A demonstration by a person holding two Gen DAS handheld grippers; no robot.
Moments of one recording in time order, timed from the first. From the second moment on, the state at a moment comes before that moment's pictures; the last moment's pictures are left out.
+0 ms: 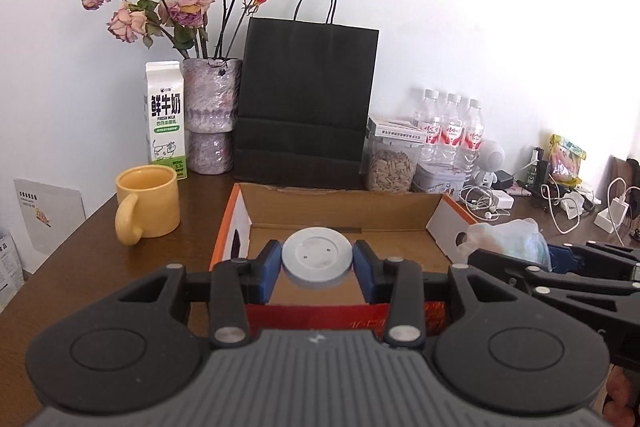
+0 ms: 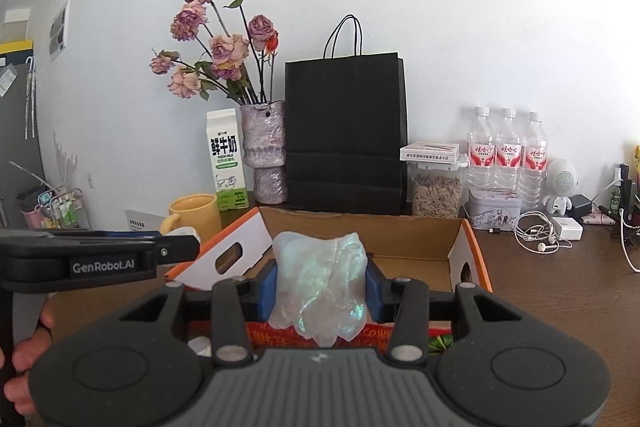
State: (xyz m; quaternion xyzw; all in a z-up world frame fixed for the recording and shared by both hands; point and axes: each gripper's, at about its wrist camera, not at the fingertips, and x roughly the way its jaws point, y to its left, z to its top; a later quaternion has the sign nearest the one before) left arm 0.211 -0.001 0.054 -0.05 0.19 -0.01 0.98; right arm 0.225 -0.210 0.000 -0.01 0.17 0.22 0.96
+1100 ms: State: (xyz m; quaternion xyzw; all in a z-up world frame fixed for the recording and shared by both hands) left arm 0.314 -0.003 0.033 -0.06 0.22 0.05 0.97; right arm 0.332 -0.185 -0.021 -0.02 0.25 0.15 0.96
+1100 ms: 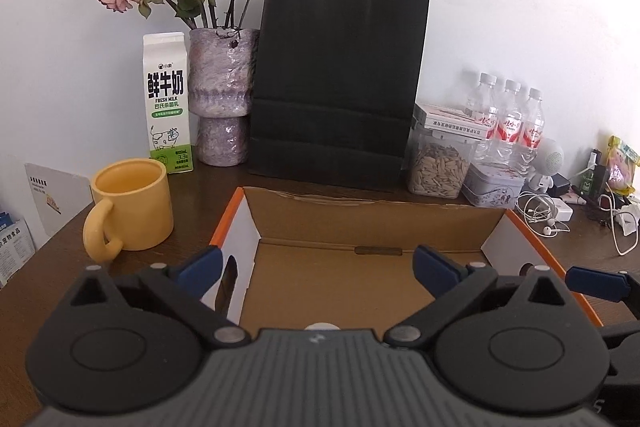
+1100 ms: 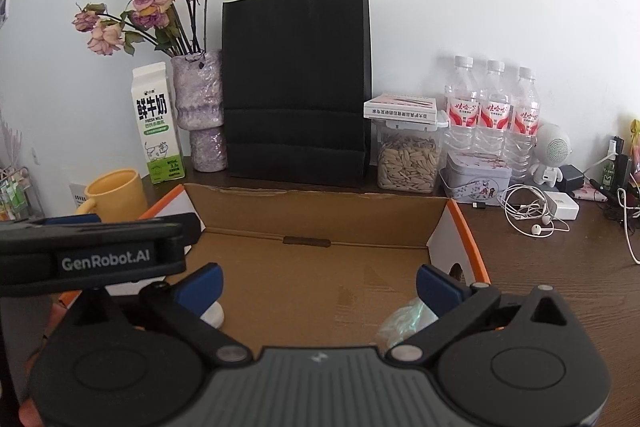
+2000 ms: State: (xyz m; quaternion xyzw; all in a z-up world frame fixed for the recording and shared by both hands) left arm 0.200 0.007 0.058 -0.06 0.18 0.02 0.98; right arm 0.214 -0.223 0.008 -0.02 0.18 0.18 0.97
